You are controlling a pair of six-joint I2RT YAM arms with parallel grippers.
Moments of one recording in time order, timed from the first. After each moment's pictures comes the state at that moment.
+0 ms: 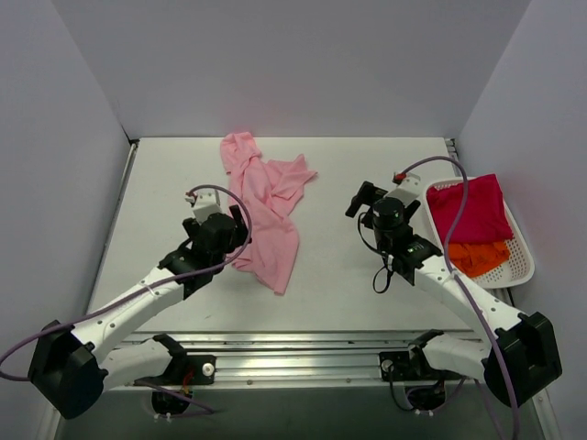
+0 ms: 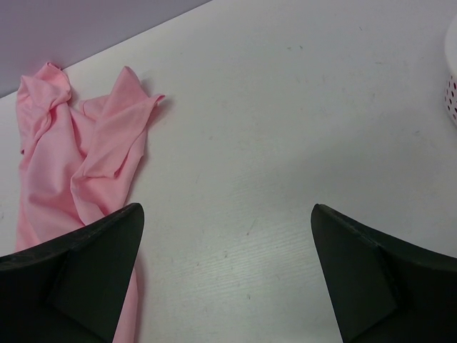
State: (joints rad) left arm -0.65 1.10 0.79 -0.22 -0.65 -0.63; right arm 0.49 1.13 0.72 0.02 0.53 0.56
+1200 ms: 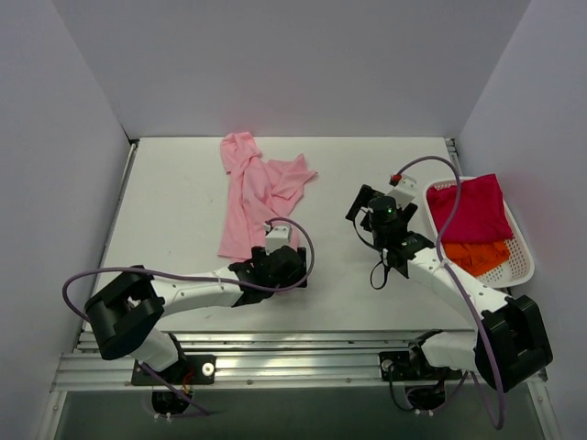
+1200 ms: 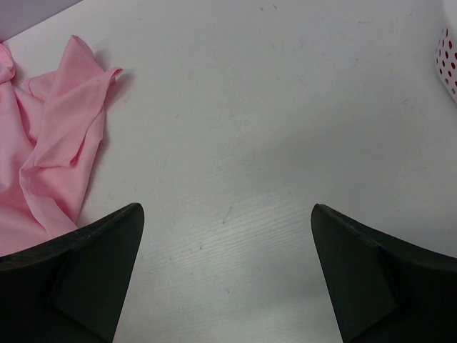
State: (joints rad) left arm -1.04 1.52 0.80 -0.10 -0.49 -0.79; right arm 0.46 1.22 0.72 -0.01 0.52 0.60
